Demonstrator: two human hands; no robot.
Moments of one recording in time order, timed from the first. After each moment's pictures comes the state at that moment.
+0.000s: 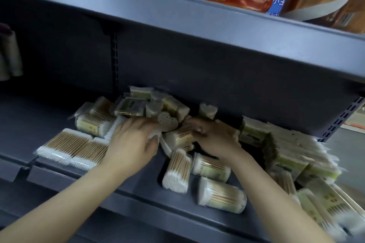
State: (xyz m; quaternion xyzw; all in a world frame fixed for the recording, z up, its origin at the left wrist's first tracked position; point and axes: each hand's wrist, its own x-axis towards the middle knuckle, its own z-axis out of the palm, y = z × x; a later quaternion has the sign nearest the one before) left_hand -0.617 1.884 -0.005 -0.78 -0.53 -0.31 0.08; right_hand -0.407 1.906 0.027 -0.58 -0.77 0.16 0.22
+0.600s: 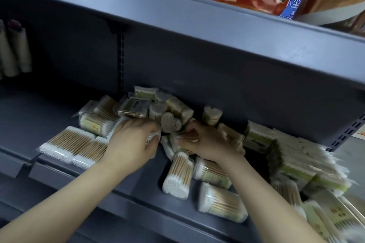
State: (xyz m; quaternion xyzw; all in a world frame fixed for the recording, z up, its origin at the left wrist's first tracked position) left_hand -0.620 1.890 -0.007 -0.77 -0.56 -0.31 0.05; right_hand -0.423 1.910 0.028 -0.60 -0.77 0.17 0.16
